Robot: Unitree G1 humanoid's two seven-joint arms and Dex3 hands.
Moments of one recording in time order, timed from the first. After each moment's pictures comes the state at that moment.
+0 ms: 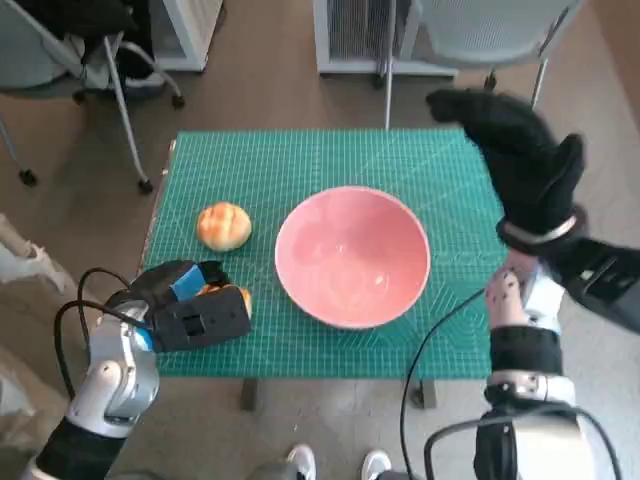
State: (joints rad) left arm -0.27 0.63 -0.25 -0.15 0.71 0.53 -0.55; right arm -0.89 -0.15 -0.29 0.81 0.49 -0.79 0.93
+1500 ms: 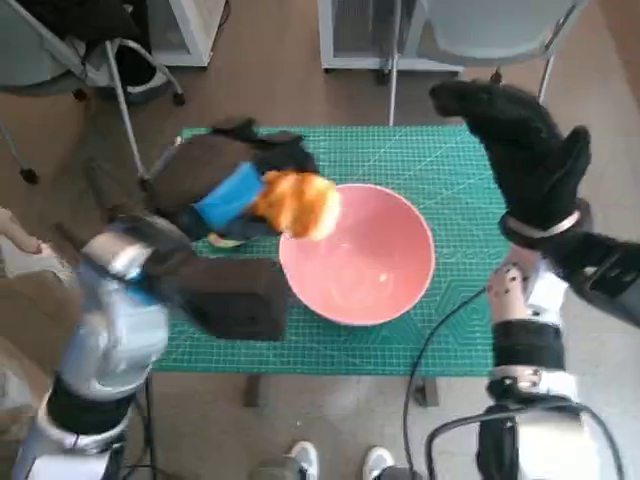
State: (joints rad) left arm -0.74 0.47 -0.29 -0.21 0.66 0.25 -0.47; right arm -0.90 -0.15 -0.29 0.82 0.50 -0.80 0.94
